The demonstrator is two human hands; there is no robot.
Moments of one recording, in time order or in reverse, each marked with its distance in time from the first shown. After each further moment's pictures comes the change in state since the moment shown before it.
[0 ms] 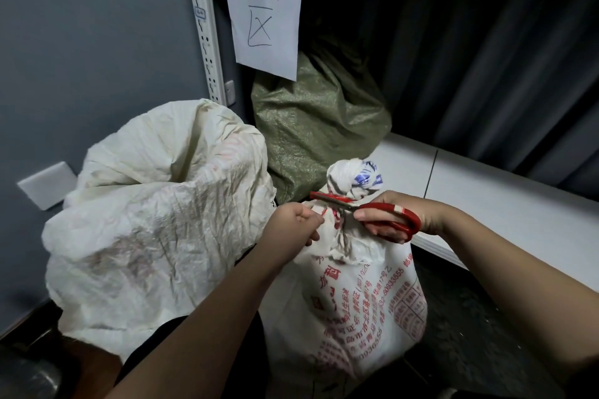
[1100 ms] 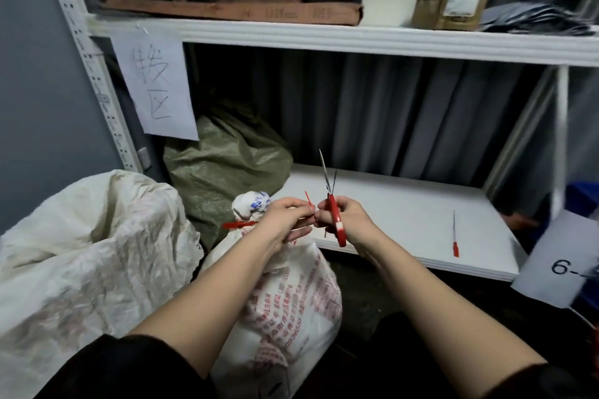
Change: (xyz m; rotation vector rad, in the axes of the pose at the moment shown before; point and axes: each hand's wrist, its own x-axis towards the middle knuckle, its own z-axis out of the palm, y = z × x) left_hand -0.069 0.119 0.106 -0.377 -0.316 -0.086; right_hand -0.151 -0.015 0.061 0.459 0.969 -0.153
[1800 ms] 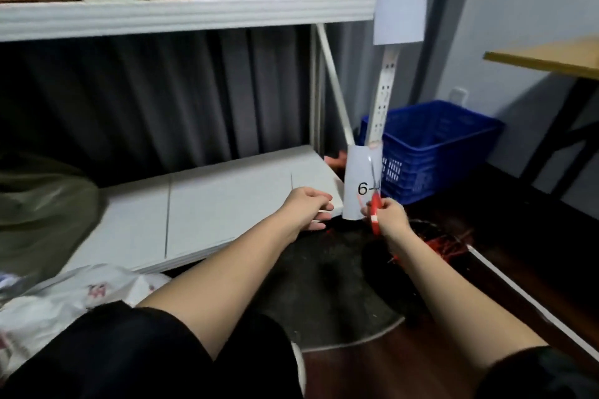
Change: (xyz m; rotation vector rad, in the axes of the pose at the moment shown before) left_hand -0.024 -0.080 0.348 0.503 -0.586 -0.054; right_hand -0.152 0.113 -0.359 -0.064 0.992 0.264
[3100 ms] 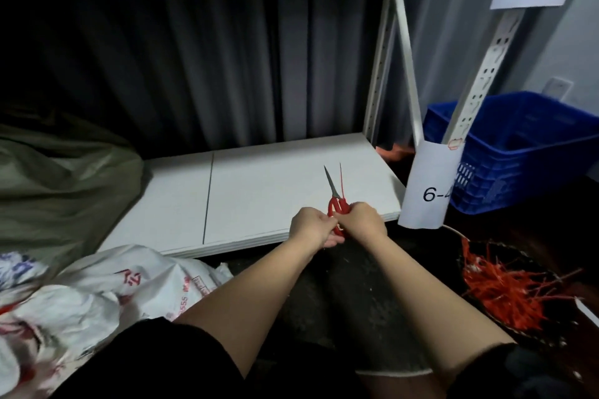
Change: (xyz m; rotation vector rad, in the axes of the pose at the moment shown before) left_hand 0.097 -0.089 -0.072 -0.014 0.220 -0.080; right_hand 0.035 -0.014 0.174 -0.694 -0.257 -0.142
